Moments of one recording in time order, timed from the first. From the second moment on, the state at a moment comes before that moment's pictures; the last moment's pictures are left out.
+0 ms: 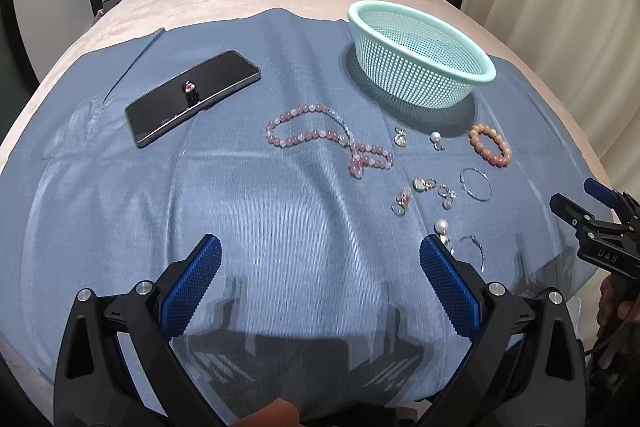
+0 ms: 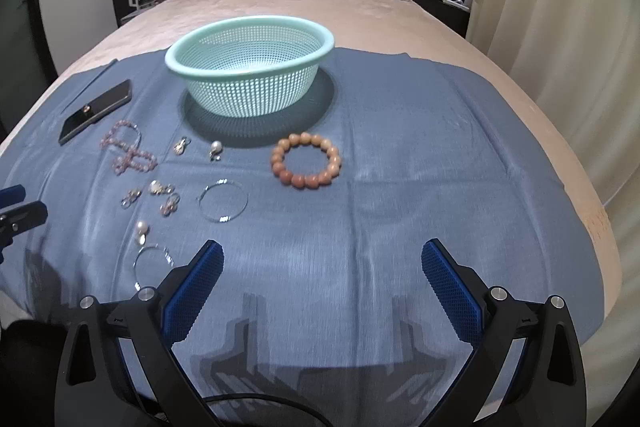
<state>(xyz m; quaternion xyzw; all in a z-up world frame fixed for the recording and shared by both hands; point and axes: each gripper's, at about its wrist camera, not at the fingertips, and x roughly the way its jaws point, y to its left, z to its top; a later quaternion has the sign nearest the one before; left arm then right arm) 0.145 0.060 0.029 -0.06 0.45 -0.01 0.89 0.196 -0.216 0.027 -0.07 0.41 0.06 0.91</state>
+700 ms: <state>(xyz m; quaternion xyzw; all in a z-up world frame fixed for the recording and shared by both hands) 0.237 0.065 -0.038 0.00 0.42 -0.04 0.90 0.299 -0.206 -0.044 -0.03 0.44 0.09 0.89</state>
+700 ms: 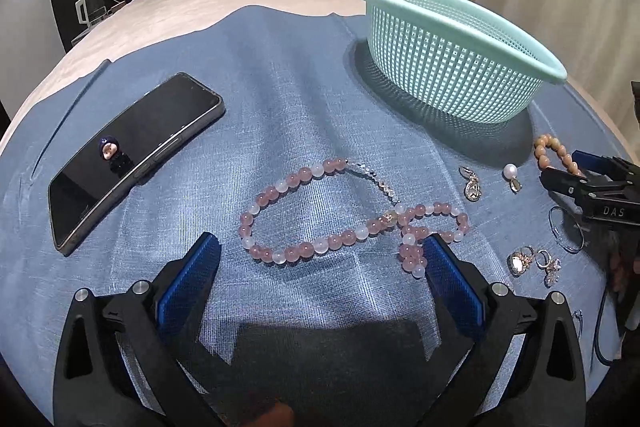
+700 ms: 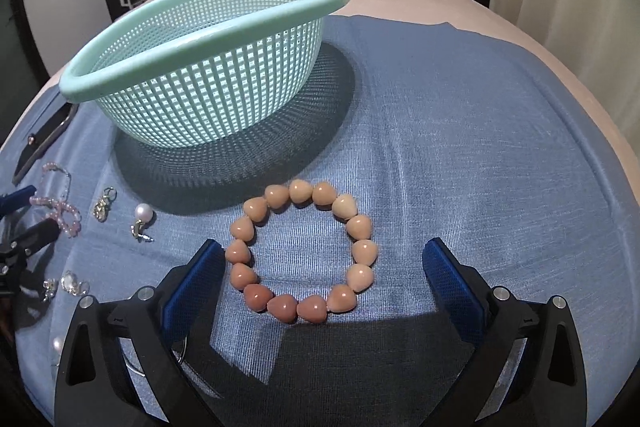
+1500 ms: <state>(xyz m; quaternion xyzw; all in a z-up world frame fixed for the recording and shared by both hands) 0.211 0.064 -0.009 -0.04 0.44 -0.11 0.89 0.268 -0.216 -0.016 -0.02 0.42 0.14 0.90</state>
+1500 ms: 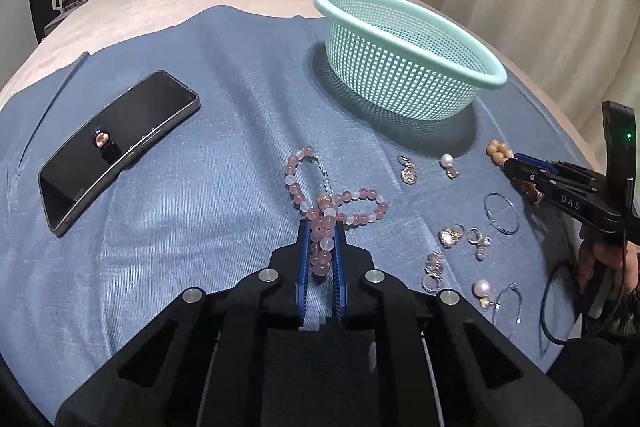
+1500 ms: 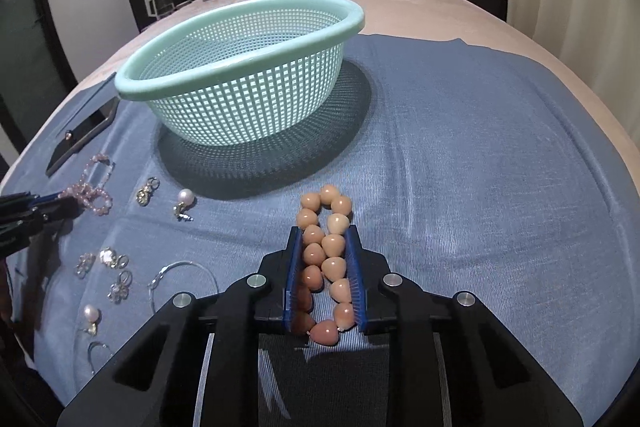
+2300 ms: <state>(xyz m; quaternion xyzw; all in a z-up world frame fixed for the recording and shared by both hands) 0.211 0.041 0.153 0.00 0.33 -0.18 0.93 0.259 -0.176 0.172 -0.04 0.26 0.19 0.95</state>
